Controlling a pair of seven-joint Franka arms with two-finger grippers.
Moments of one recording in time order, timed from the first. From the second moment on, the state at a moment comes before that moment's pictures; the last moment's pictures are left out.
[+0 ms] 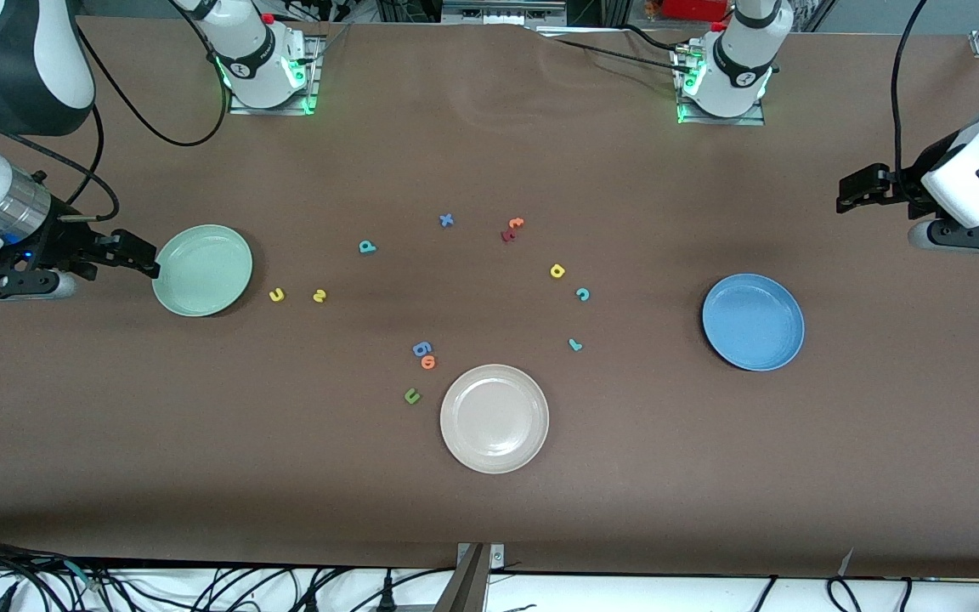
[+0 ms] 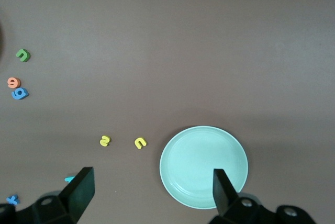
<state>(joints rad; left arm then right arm) -0.06 0.07 0.03 -1.56 -0.02 1.43 0.03 0.01 0.09 0.01 -1.79 0.05 1.92 -0.01</state>
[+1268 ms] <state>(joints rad) -0.06 0.08 0.03 -1.56 -0.02 1.43 0.03 0.17 0.34 0.01 -2.01 0.05 2.20 0.48</state>
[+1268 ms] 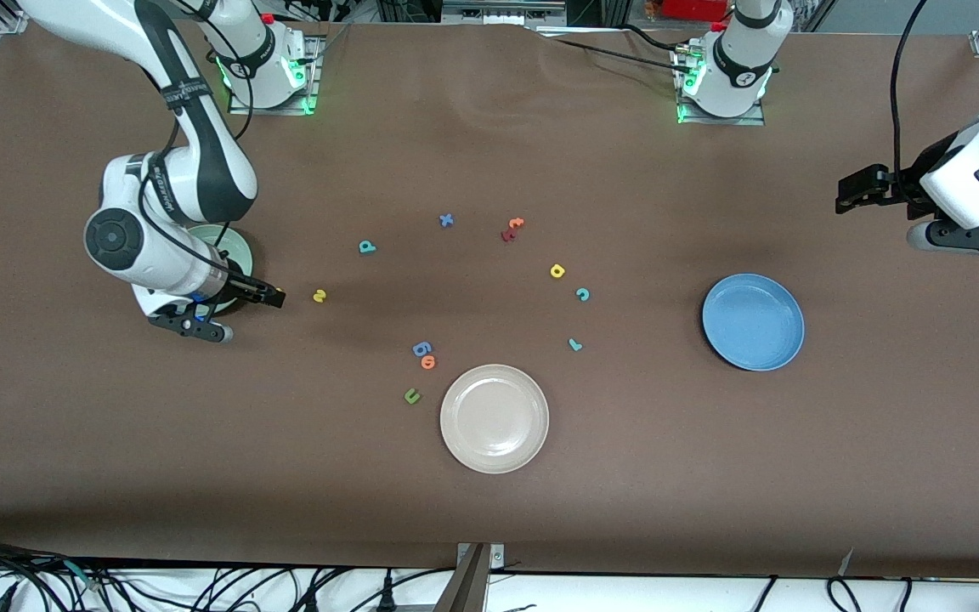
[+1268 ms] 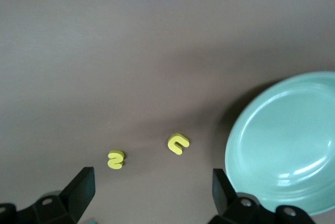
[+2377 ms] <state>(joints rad) -0.06 0.08 0.03 -1.56 -0.02 1.43 0.01 0.19 0.42 0.03 -2.12 0.05 2.41 0.70</state>
